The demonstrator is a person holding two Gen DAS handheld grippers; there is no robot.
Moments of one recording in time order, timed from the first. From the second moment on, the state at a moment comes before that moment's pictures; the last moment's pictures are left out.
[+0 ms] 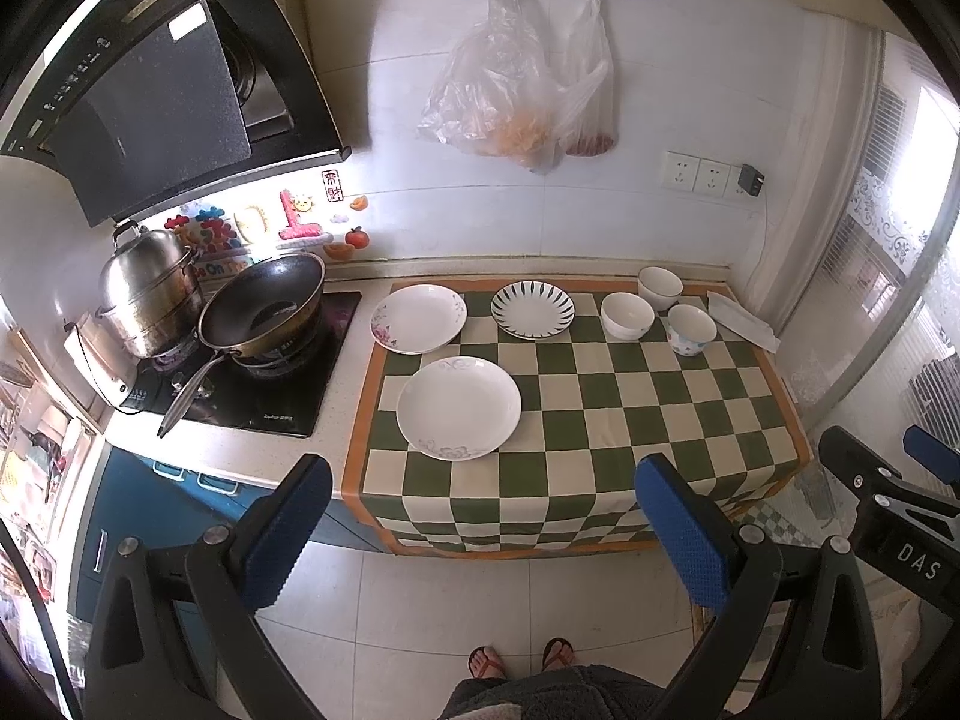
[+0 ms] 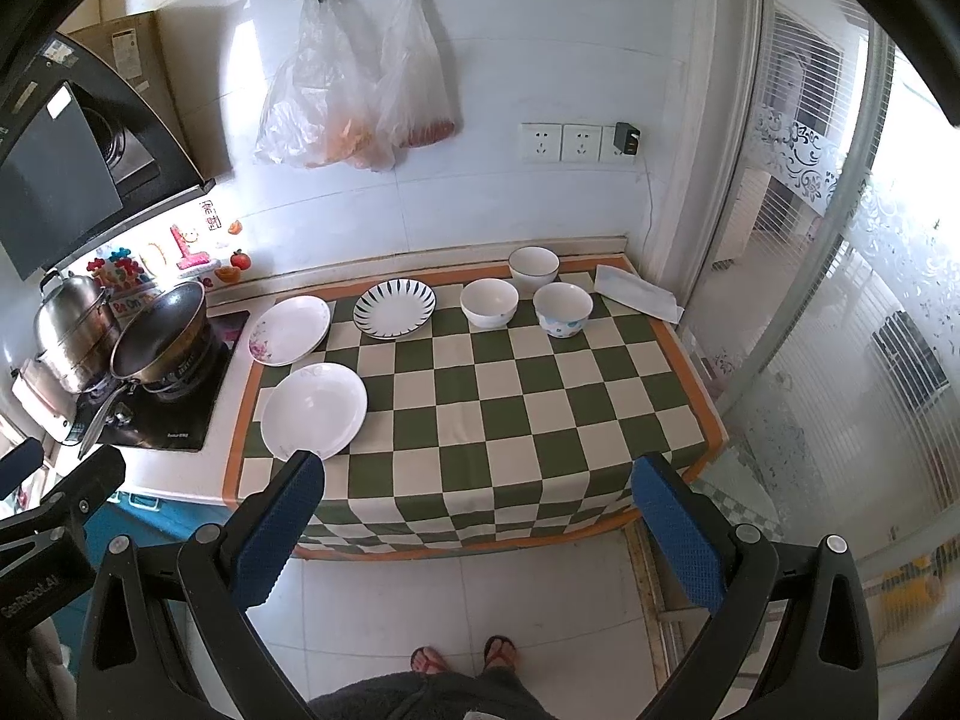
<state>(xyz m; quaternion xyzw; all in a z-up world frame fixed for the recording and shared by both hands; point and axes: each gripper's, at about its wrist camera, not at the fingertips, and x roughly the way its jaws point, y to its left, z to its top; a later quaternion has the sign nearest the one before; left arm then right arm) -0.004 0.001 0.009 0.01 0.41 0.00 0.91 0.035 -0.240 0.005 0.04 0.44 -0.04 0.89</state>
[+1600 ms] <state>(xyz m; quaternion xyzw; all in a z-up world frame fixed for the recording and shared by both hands) 0.015 0.013 0.000 -0.01 0.39 0.04 0.92 0.061 -0.247 -0.008 0.05 0.43 -0.03 0.90</state>
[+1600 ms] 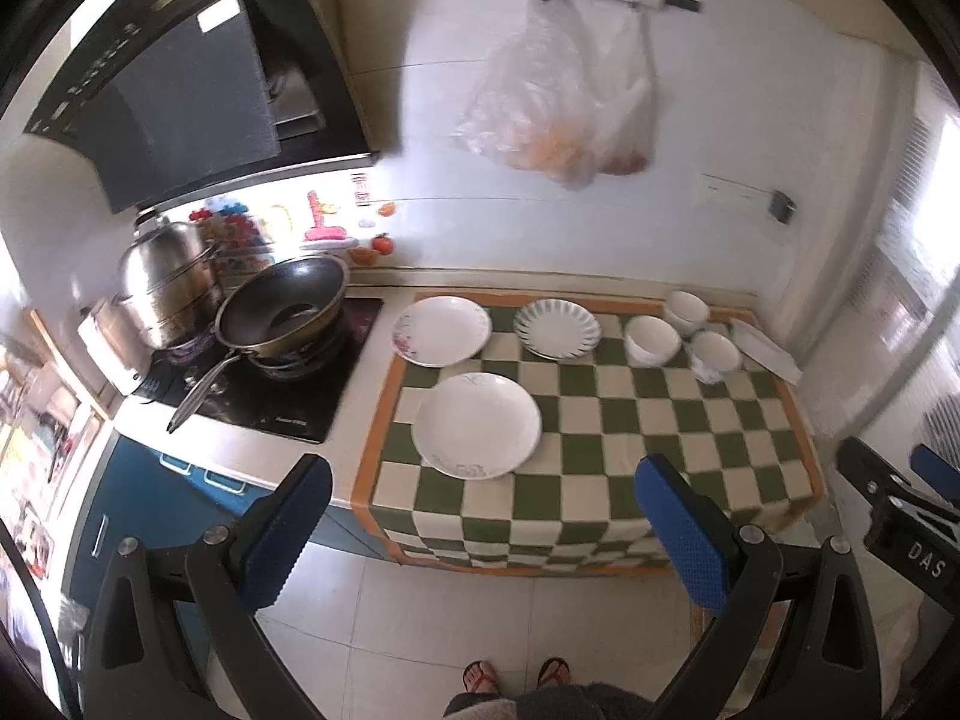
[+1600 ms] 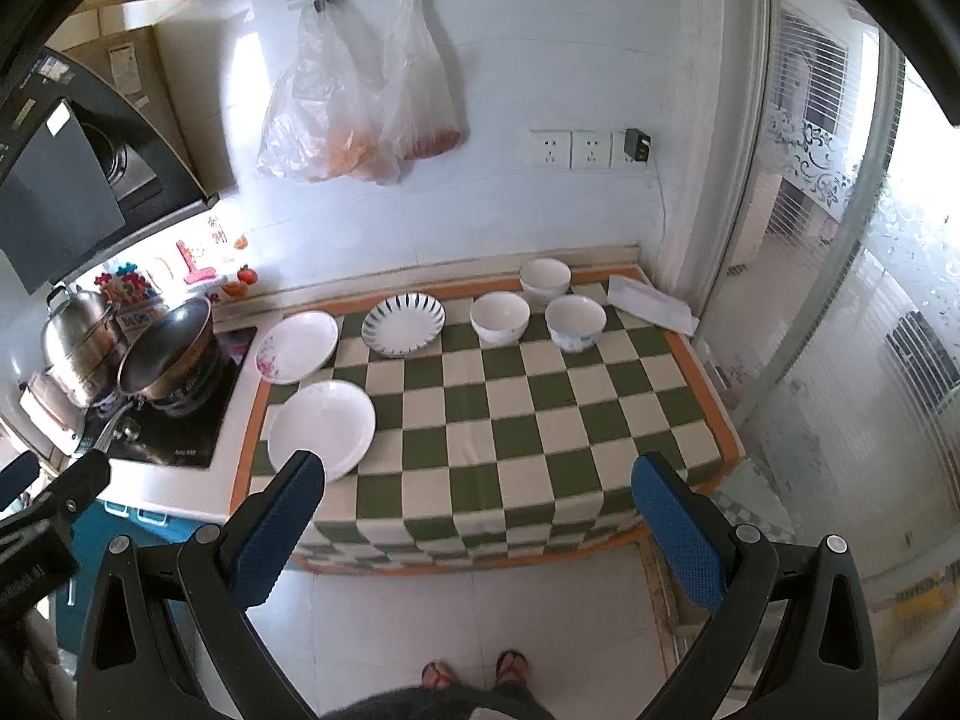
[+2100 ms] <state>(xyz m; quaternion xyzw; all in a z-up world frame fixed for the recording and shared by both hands) 0.150 0.079 -0.175 0.01 0.48 0.14 0.86 0.226 -0.190 -0.205 0.02 0.52 0.10 0.85</state>
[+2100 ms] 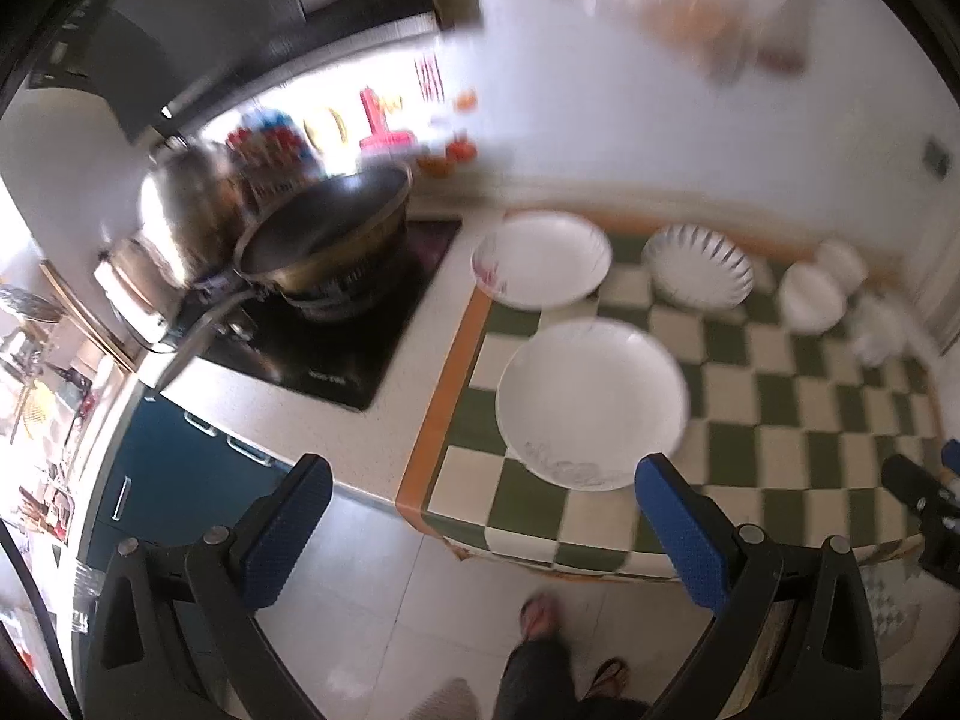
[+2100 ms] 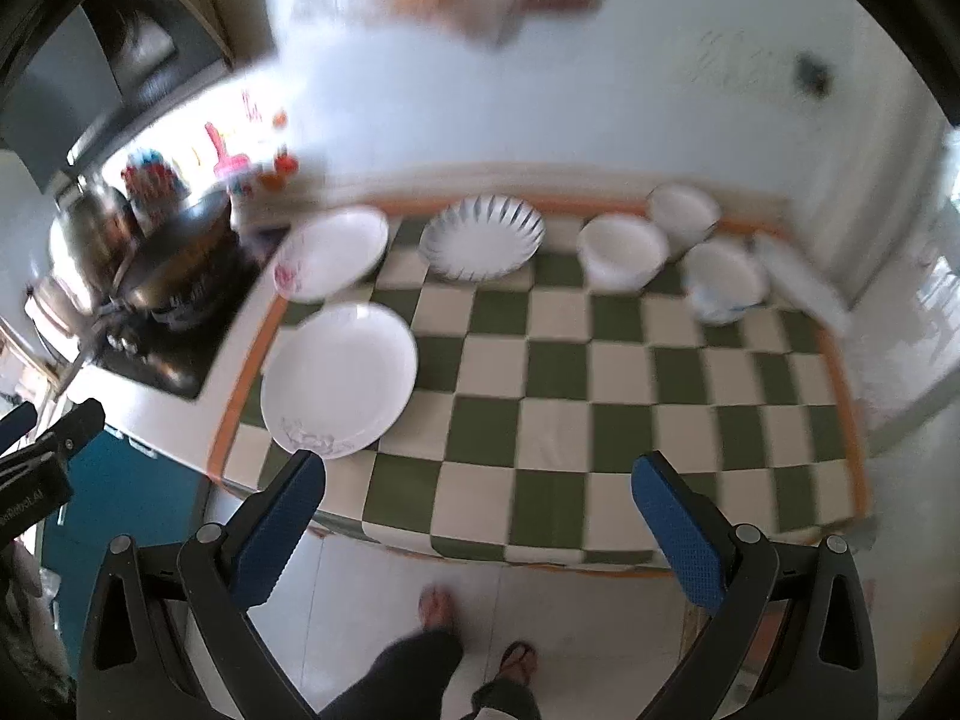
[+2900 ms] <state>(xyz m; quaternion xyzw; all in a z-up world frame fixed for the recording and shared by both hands) 0.346 0.163 -0.398 -0.07 0.70 -0.05 0.70 0.439 -0.071 -0.469 0.13 0.73 0.15 0.66</state>
